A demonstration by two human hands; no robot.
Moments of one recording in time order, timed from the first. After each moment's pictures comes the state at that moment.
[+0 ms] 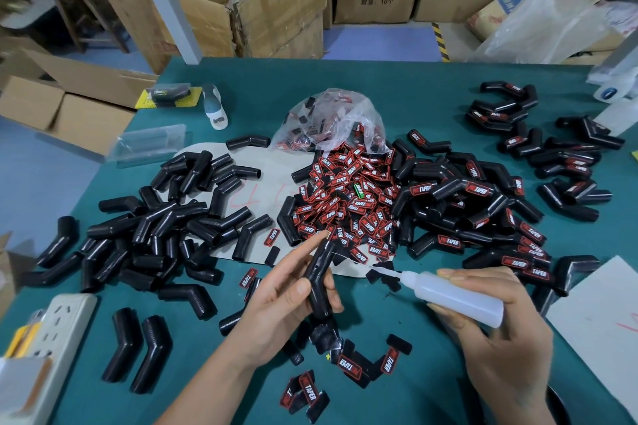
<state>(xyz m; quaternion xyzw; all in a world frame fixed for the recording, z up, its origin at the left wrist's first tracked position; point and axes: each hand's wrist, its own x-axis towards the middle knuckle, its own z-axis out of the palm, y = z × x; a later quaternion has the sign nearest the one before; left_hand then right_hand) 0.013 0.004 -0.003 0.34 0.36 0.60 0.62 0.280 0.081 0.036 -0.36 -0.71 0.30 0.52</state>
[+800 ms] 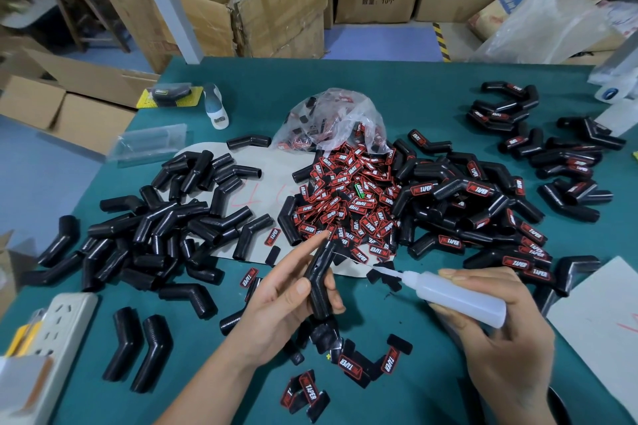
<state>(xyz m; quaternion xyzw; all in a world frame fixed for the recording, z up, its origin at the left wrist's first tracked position) 0.015 0.004 0.001 0.32 0.36 0.61 0.63 0.279 0.080 0.037 -0.35 -0.71 0.30 0.53</state>
